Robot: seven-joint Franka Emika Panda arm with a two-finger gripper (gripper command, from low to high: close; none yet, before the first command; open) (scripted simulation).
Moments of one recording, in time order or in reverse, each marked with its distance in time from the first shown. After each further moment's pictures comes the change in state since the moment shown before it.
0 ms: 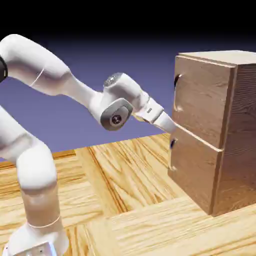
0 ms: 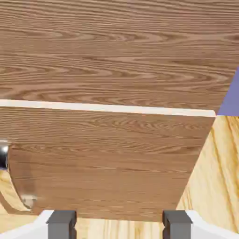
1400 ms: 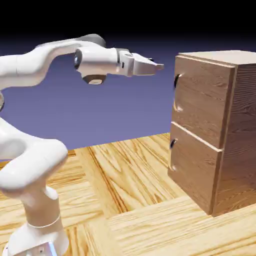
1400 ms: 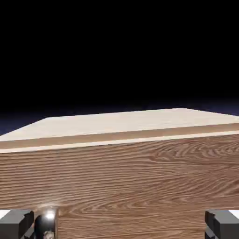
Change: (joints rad) arm -0.792 -0.509 0.900 0.378 1.827 -0.096 -0.964
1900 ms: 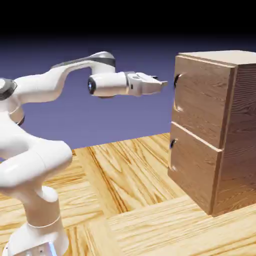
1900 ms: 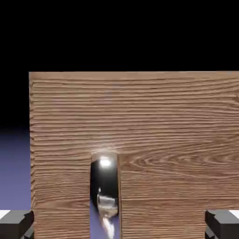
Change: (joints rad) arm -0.283 -0.182 0.321 0.135 0.652 -0.034 -0.344
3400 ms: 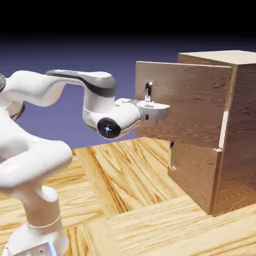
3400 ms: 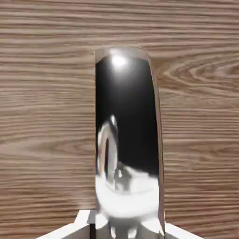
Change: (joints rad) arm 0.016 0.109 -0.497 -0.633 -0.315 -1.423 -0.373
